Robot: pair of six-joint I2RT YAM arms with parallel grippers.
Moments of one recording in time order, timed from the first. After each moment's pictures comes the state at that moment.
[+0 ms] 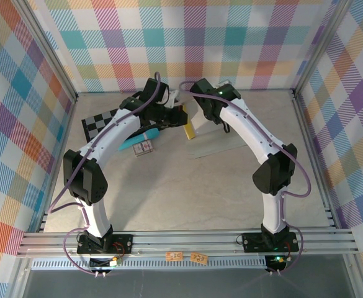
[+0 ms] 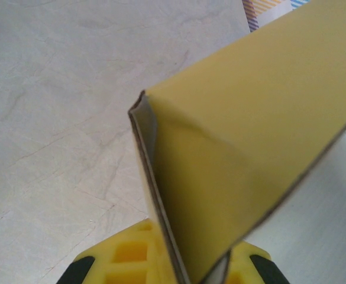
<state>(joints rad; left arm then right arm) -0.49 1.83 1.77 -0.76 0.50 -0.45 0.61 1.99 2.13 -1.44 0.95 0.33</state>
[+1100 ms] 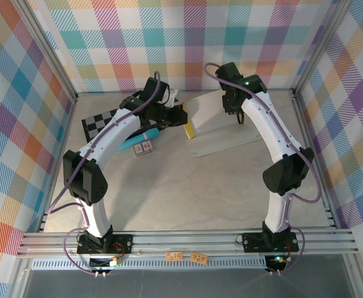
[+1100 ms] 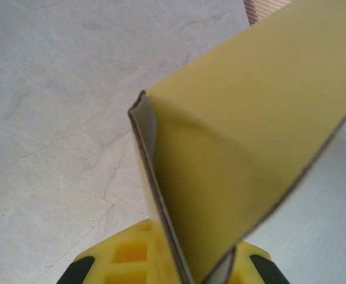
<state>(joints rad) -0.50 1.83 1.79 -0.78 0.49 -0.47 0.44 1.92 2.16 -1.35 0.49 0.30</state>
